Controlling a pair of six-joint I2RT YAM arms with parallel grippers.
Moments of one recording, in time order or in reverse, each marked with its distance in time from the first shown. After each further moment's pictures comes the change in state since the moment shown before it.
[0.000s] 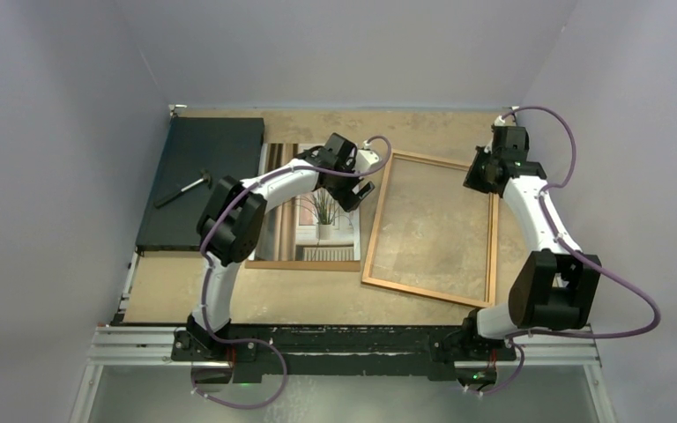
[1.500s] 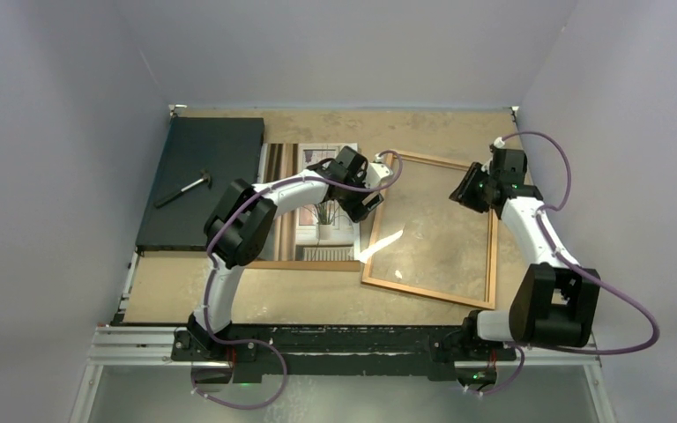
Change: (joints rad) left arm -0.071 0.024 -0.055 0.089 0.008 -0.004; right arm -0.014 -0.068 -0.210 0.121 -0.130 0.097
